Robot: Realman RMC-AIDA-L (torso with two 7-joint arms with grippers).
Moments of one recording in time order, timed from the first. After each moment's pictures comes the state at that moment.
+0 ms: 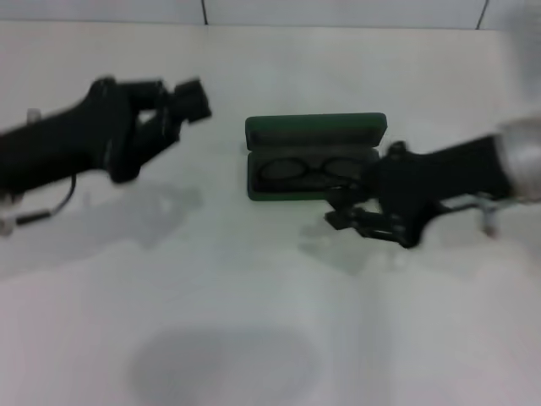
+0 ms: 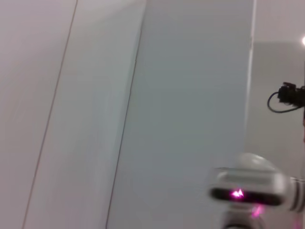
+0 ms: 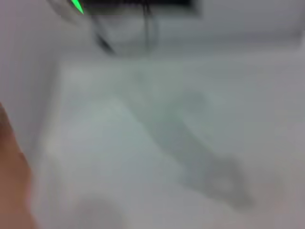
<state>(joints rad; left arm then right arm) -0.44 -1.94 1.08 0.46 1.23 1.83 -1.18 0.49 2.02 -1.42 -1.28 -1.85 -1.46 1.79</state>
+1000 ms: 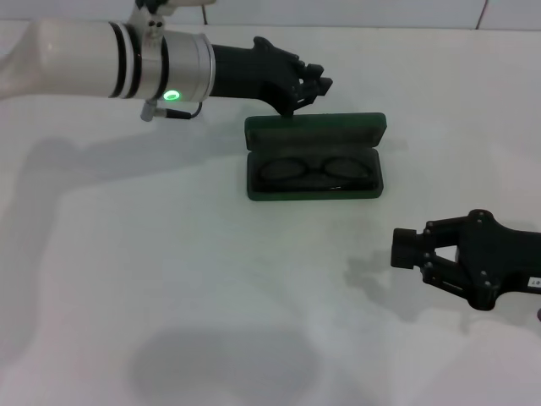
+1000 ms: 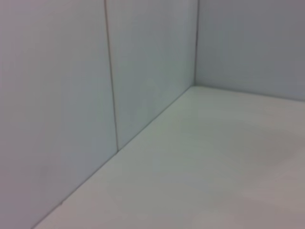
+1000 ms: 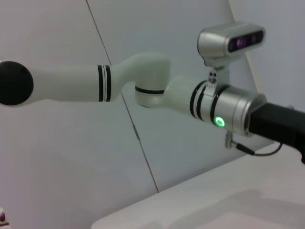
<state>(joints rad) -0.89 -2.05 1.08 0.46 1.81 1.05 -1.41 0.32 2.02 -1.22 -0.71 -1.47 -1.64 1.34</state>
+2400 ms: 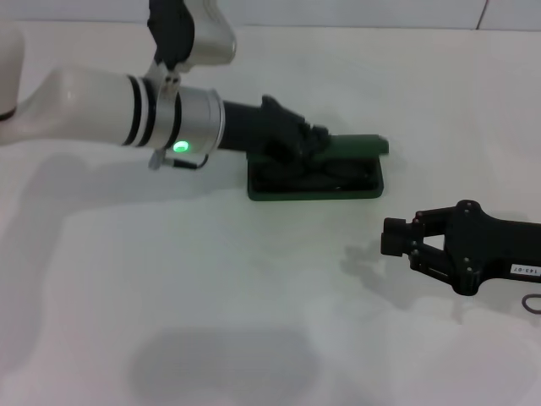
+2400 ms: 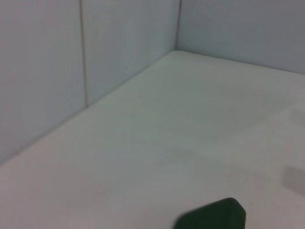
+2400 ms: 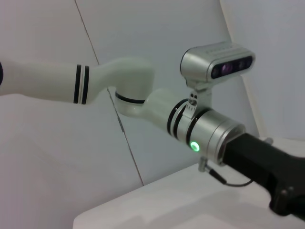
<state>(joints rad) -0.87 -2.08 1.10 0.37 1.86 1.05 -1.40 0.38 2.02 -1.22 -0.63 -1.47 -1.58 1.30</state>
